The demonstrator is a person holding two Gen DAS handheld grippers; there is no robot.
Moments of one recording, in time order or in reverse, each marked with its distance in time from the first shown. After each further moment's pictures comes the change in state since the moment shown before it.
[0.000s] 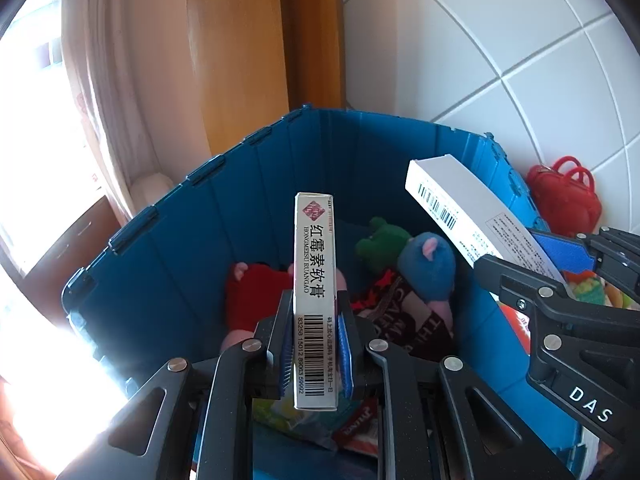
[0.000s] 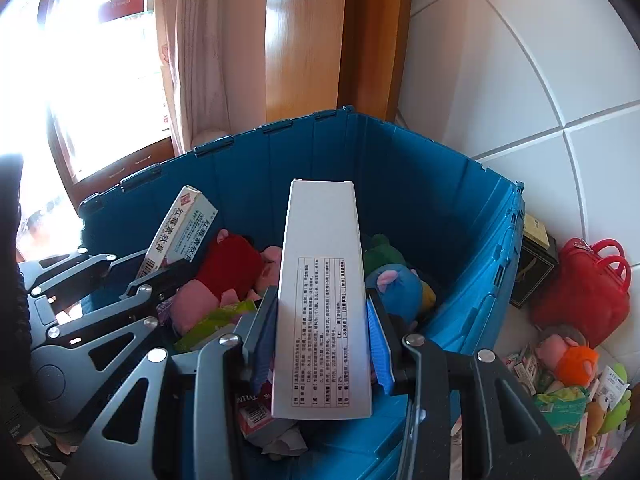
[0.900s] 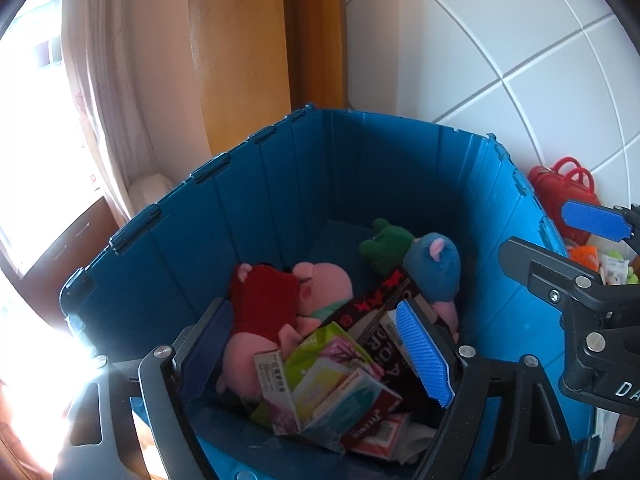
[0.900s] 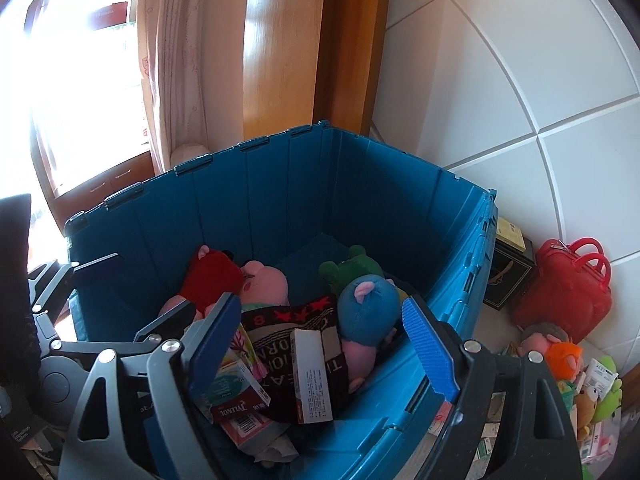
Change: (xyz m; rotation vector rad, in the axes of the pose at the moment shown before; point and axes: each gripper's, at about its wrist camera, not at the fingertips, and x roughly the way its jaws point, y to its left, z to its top) left arm -0.001 0.006 -0.004 0.004 -0.011 -0.013; right arm -0.021 -0.006 0.002 0.035 -0.046 -0.087
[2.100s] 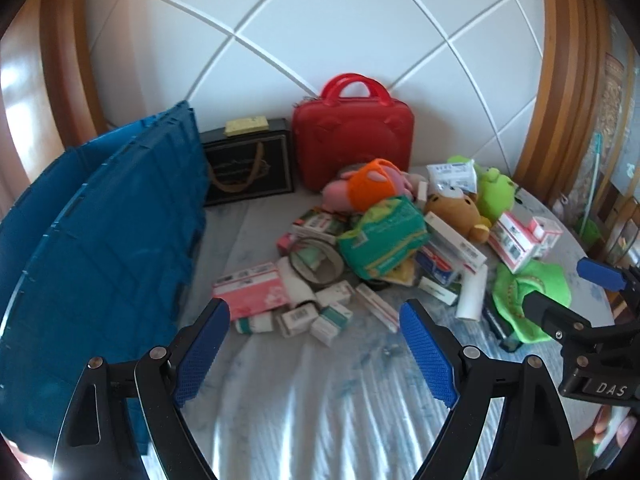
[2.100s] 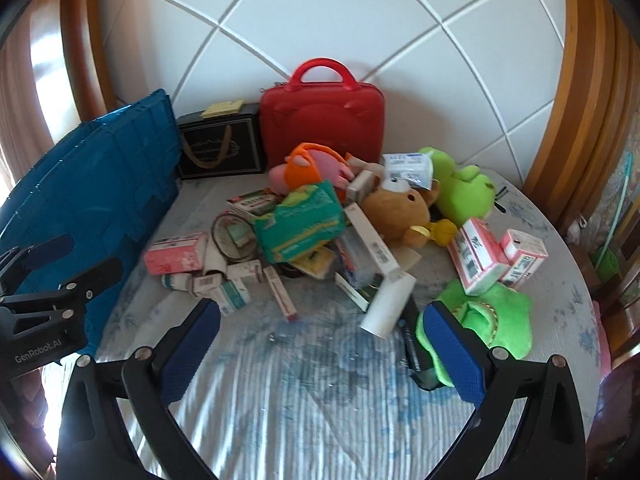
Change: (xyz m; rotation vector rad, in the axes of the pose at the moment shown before) left arm -0.075 -0.394 -0.094 0.331 0.059 -0.343; right arm -0.178 -0.359 -0.297 0.487 0.152 -0.350
